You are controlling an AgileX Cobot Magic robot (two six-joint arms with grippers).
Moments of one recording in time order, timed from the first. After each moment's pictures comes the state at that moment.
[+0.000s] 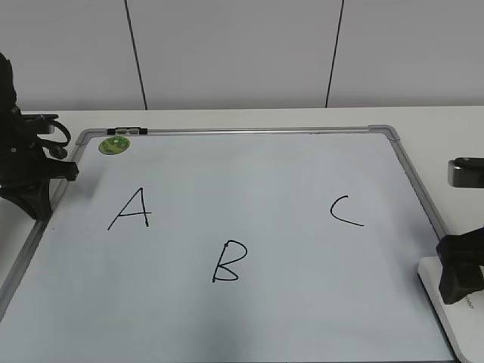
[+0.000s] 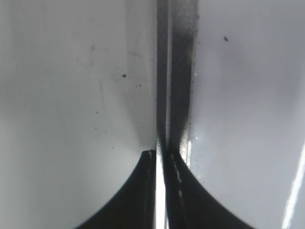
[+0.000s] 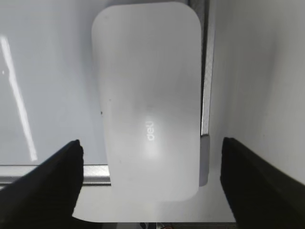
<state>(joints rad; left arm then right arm) -0.04 2.15 -1.48 -0.02 0.96 -0.08 0.13 1.48 -0.79 0.04 0.90 0.11</state>
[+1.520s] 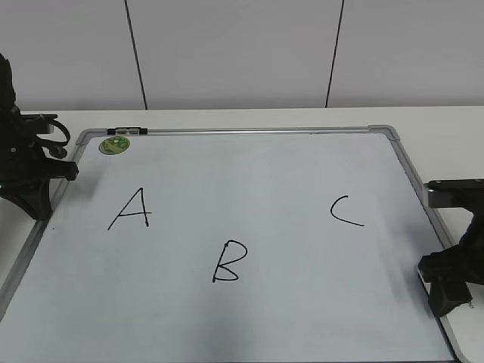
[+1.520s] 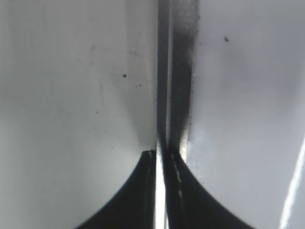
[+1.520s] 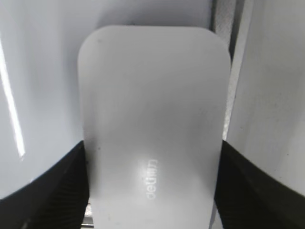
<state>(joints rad) -0.04 2.15 -1.48 -0.03 0.96 -0.08 0.13 1.65 -0.79 0.02 0.79 0.06</state>
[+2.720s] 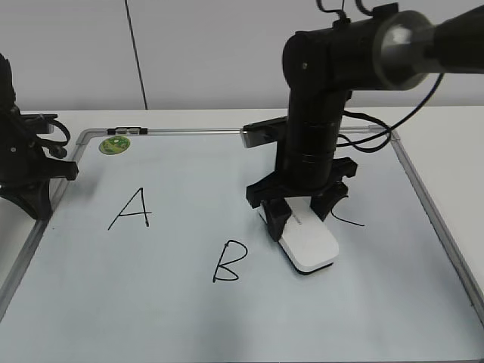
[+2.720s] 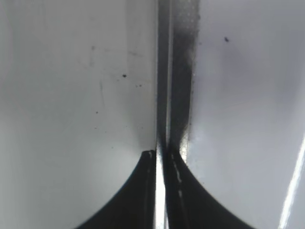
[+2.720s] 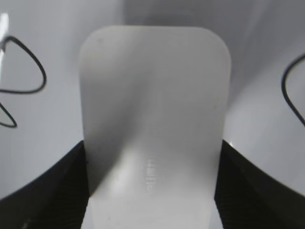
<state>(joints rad) -0.04 2.15 -1.48 -0.04 0.96 -0.08 0.50 2.12 -1.63 0.08 1.20 0.02</state>
